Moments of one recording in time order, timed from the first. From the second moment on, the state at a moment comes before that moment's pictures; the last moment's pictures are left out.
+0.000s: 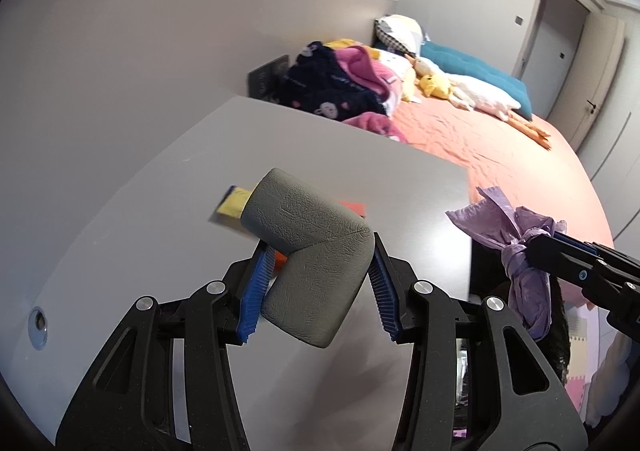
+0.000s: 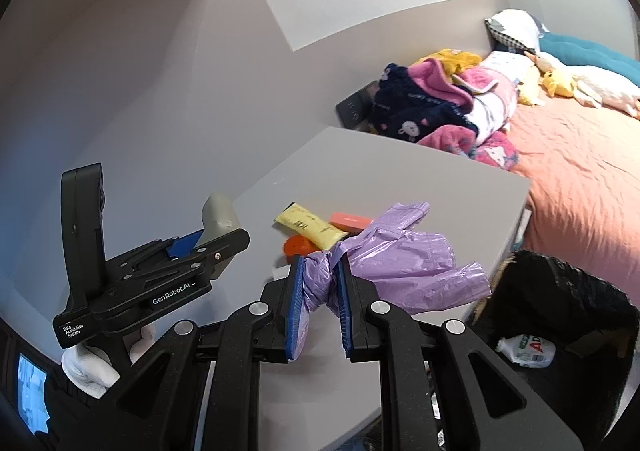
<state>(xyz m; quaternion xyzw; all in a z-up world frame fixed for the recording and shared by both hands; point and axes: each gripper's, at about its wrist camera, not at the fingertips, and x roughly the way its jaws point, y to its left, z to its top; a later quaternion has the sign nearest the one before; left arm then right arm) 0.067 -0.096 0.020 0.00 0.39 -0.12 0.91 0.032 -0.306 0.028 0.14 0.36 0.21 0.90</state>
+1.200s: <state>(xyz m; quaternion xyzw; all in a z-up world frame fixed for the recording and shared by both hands) 0.051 -0.269 0.036 0.06 0.38 -0.29 0.88 -0.021 -0.460 0.033 0.20 0.33 0.07 0.92</state>
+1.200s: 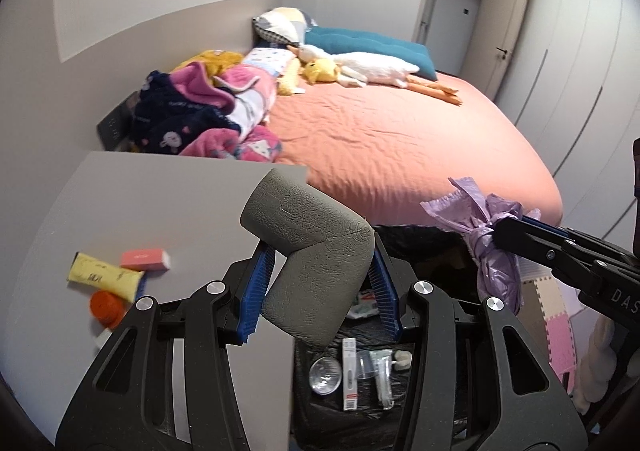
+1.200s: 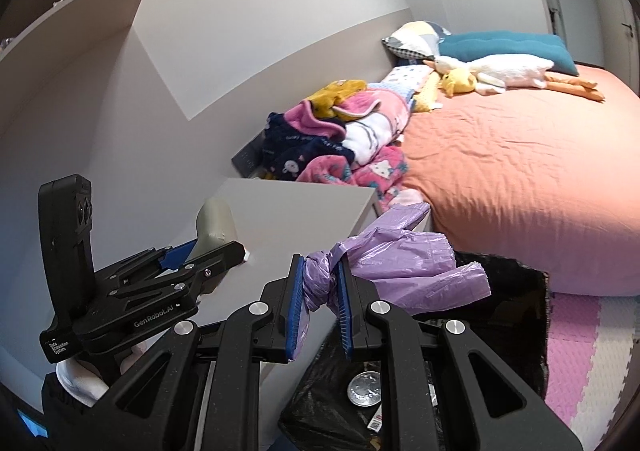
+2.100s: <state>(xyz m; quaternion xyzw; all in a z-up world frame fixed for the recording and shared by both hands) 0.041 -0.334 0.020 0.07 0.42 -0.36 0.83 -0.041 -0.519 0.029 0.22 0.32 0.01 0.92</state>
